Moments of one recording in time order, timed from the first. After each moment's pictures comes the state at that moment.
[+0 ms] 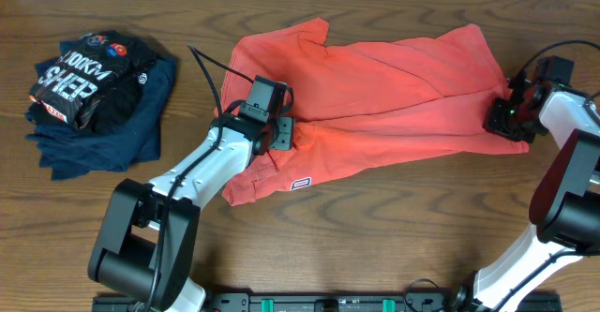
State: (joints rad) left arm -0.41 1.72 1.00 -0.37 -0.01 -0.25; right arm -0.36 2.00 1.28 -0.63 -0.16 0.03
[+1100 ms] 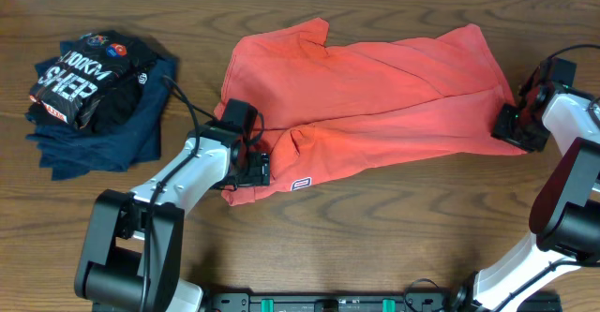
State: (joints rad) left arm -0.28 1.67 0.88 -0.69 0.02 -0.33; right arm -0.37 1.94 1.26 -0.71 0.04 0.13
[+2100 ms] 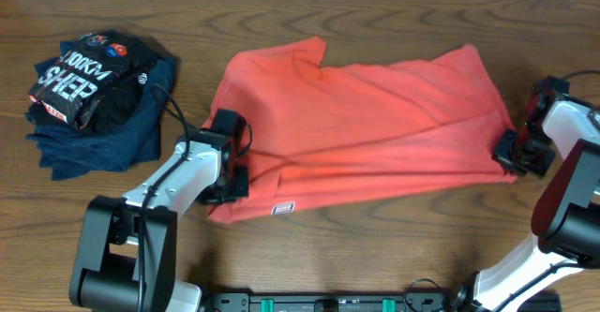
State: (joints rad) left arm -0.24 1.64 0.84 -0.87 -0.07 -0.33; right arm -0.40 1.94 1.20 -0.91 0.17 0.29
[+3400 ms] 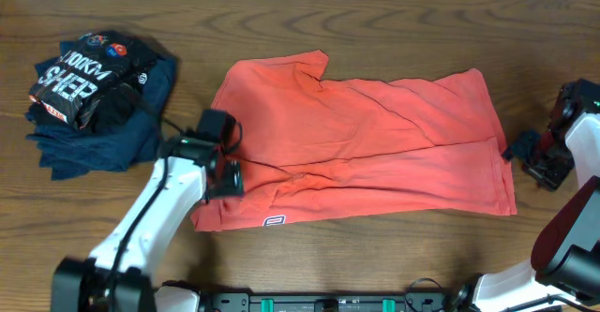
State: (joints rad) left arm -0.23 1.43 0.86 -0.93 -0.23 -0.38; right arm -0.46 1.75 1.18 -0.97 0.08 0.33
